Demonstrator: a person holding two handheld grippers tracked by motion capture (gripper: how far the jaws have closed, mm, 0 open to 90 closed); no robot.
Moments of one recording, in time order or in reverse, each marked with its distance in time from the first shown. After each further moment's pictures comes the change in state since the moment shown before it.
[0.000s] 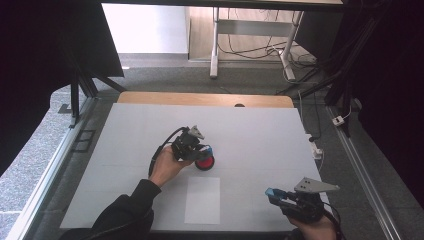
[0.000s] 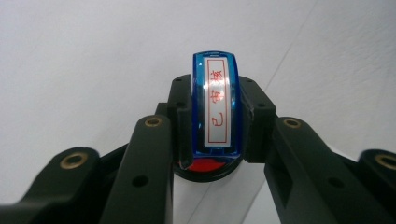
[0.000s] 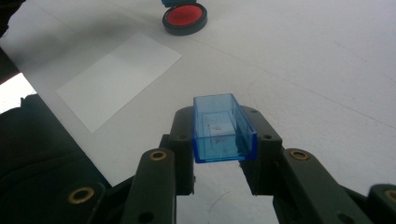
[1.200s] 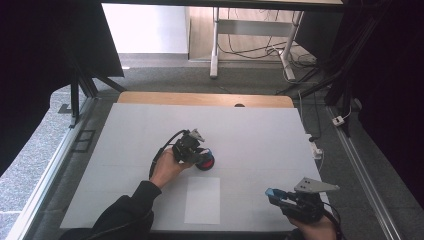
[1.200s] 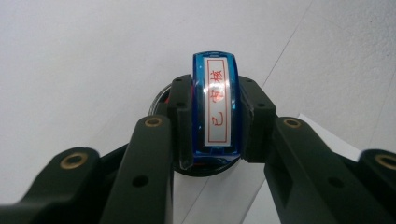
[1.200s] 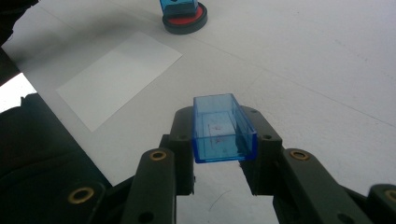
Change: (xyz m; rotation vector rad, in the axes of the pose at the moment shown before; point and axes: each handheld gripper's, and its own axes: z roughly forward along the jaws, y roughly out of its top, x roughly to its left) left arm 0.004 -0.008 0.016 0.059 -0.012 -0.022; right arm 0.000 0.000 0.000 0.004 0.001 0.003
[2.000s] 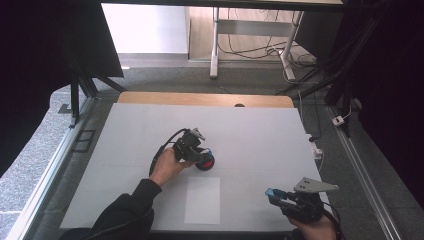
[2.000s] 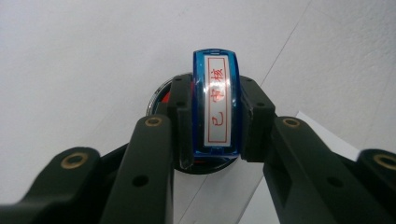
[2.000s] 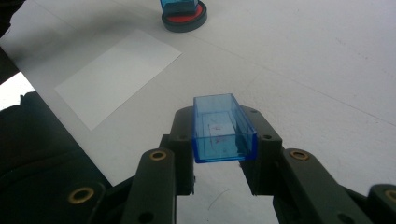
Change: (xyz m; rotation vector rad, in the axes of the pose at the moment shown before) left arm 0.009 0.004 0.001 0.033 -0.052 -0.037; right arm -0.001 0.000 0.001 0.007 -0.001 -0.002
